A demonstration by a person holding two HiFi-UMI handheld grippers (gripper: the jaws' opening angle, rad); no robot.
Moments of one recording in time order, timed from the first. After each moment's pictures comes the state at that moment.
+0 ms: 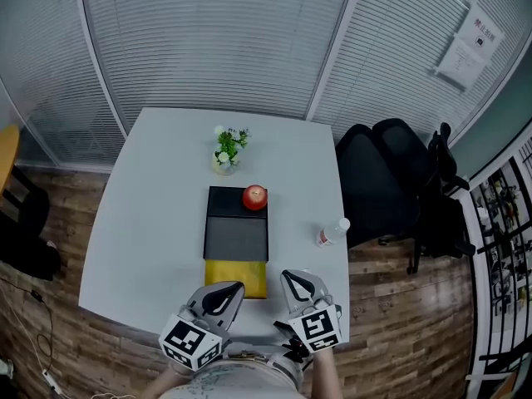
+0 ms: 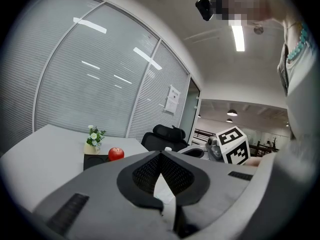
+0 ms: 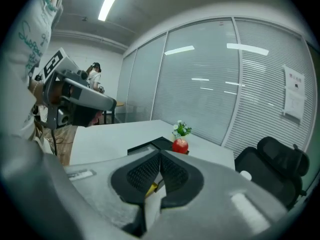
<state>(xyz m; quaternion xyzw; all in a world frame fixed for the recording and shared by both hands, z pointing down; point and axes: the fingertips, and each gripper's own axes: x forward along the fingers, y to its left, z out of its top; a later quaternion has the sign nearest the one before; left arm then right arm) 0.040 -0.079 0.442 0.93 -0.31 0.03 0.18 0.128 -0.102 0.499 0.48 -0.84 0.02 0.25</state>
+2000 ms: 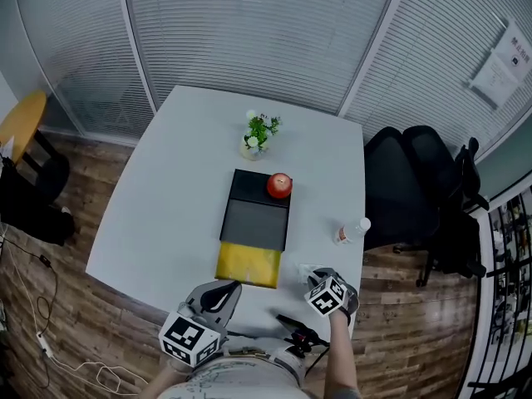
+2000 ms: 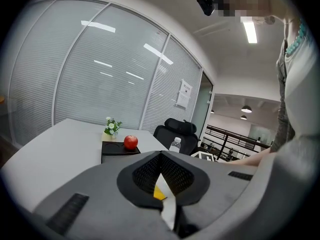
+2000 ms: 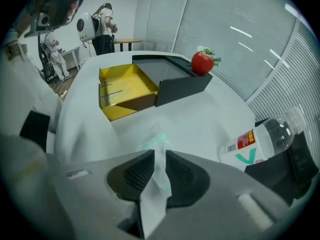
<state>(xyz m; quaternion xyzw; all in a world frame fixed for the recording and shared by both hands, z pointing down) 0.006 -0.052 0.471 0.90 -0.38 0.07 0.20 0.220 -0.087 0.717 0.32 -0.75 0.11 0.56</state>
